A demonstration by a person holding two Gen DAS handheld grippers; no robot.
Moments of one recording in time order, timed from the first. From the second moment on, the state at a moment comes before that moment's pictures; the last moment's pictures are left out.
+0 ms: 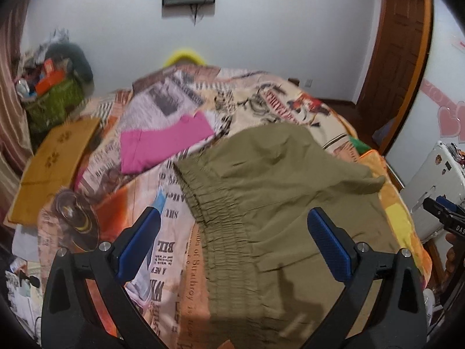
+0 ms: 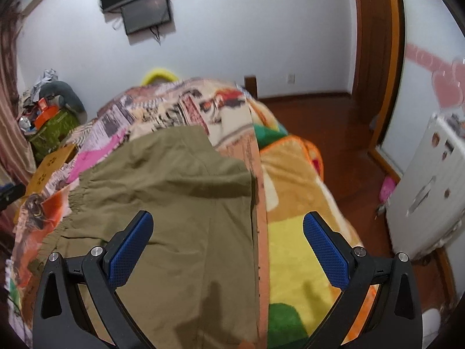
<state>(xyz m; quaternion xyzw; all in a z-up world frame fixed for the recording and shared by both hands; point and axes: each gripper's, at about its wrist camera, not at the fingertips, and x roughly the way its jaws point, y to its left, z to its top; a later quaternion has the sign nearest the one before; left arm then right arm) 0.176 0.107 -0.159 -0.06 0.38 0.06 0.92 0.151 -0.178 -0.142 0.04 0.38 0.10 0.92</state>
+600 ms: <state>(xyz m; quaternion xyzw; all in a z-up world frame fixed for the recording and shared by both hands) 0.255 0.145 -0.246 -0.11 0.53 0.01 0.84 0.234 -0.174 -0.211 -0.02 0.47 0.12 0.88</state>
